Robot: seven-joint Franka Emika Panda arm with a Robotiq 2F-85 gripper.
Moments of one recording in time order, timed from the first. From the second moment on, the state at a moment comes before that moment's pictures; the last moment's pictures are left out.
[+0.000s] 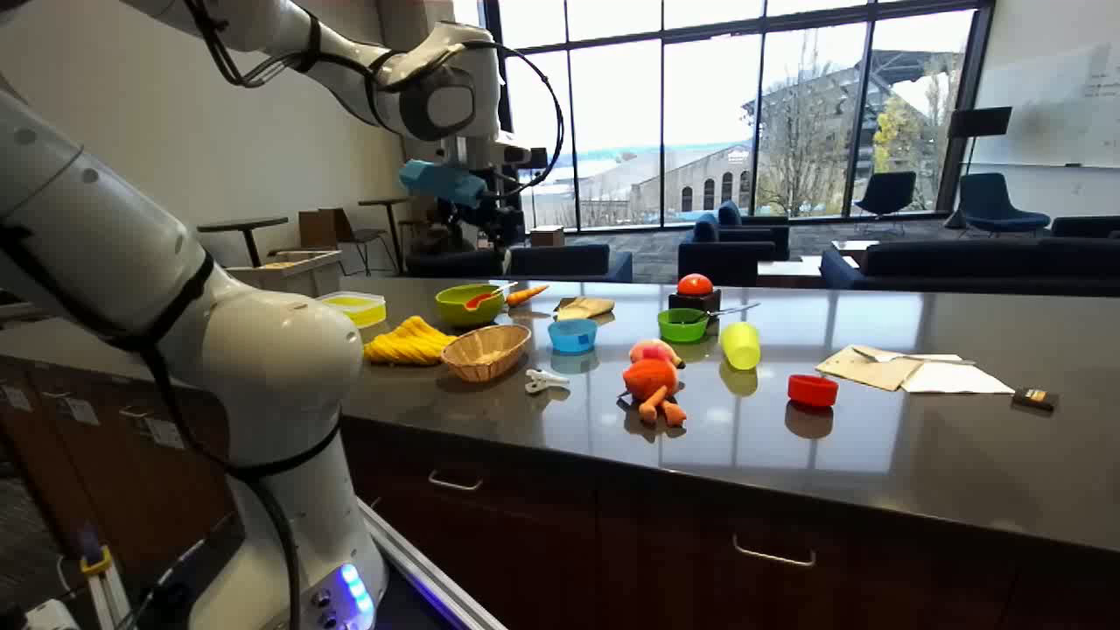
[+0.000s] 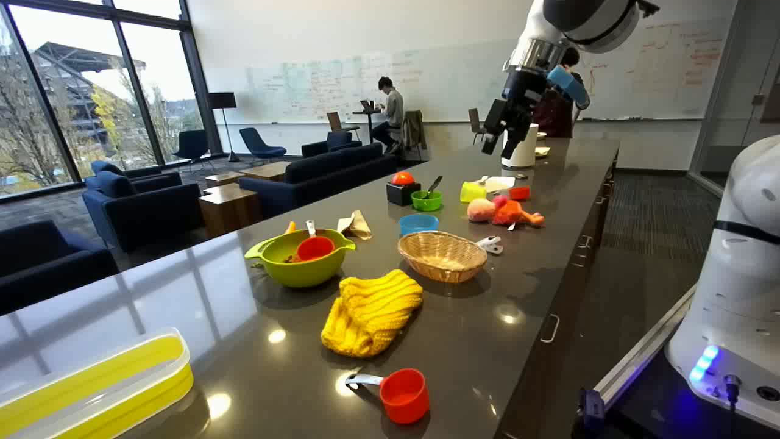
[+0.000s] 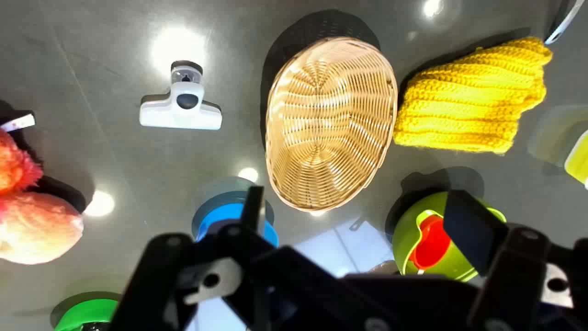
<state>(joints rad) 0.19 -0.64 -0.06 -2.58 0.29 2.16 -0.17</state>
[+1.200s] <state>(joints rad) 0.11 -0.38 0.45 -2.35 0.28 2.74 0.43</state>
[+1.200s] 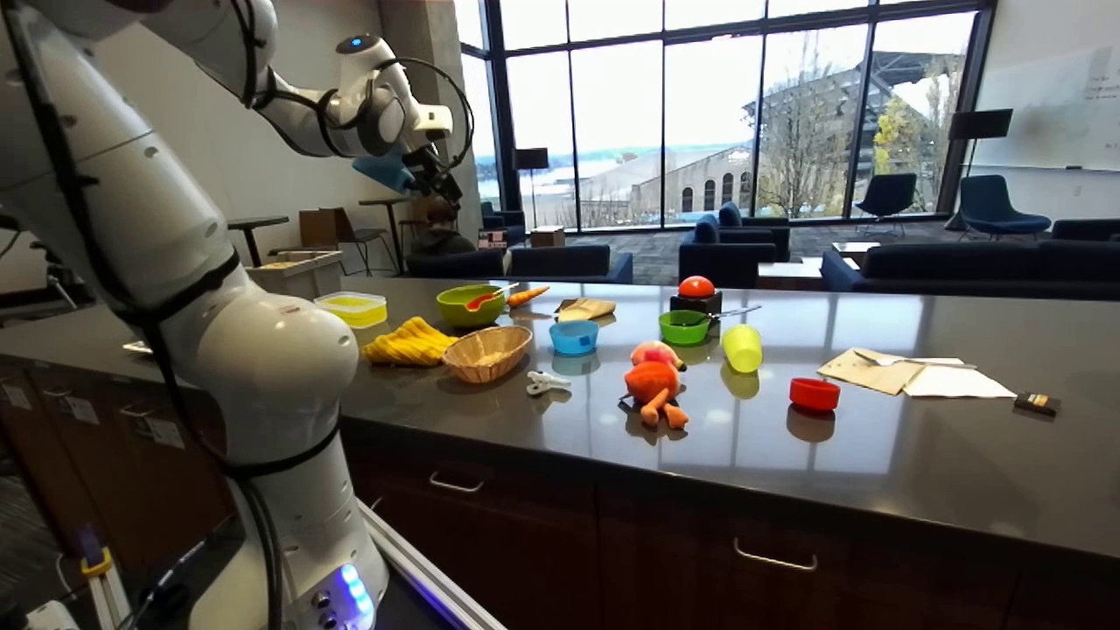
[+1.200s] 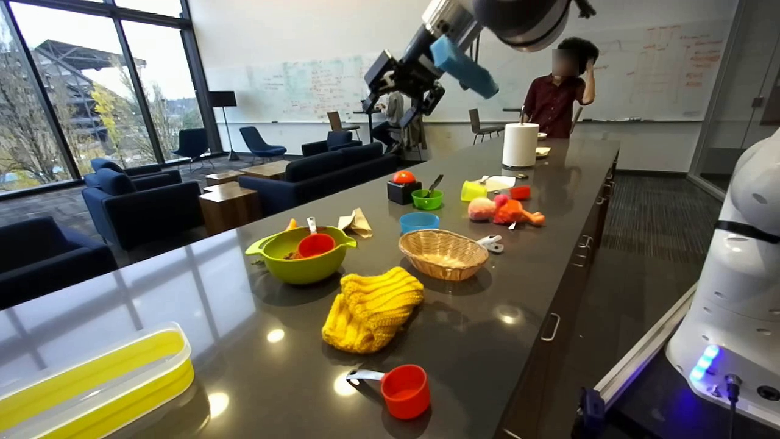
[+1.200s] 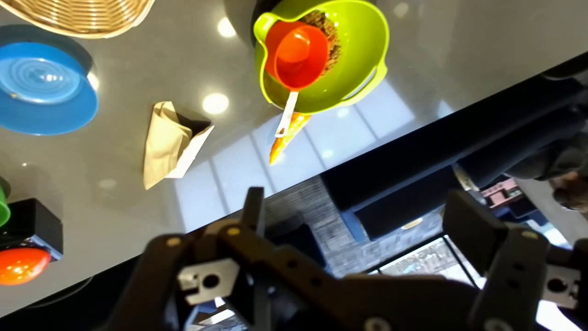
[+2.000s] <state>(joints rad) -0.69 -0.04 1.12 -2.01 -0.77 2.26 1.34</state>
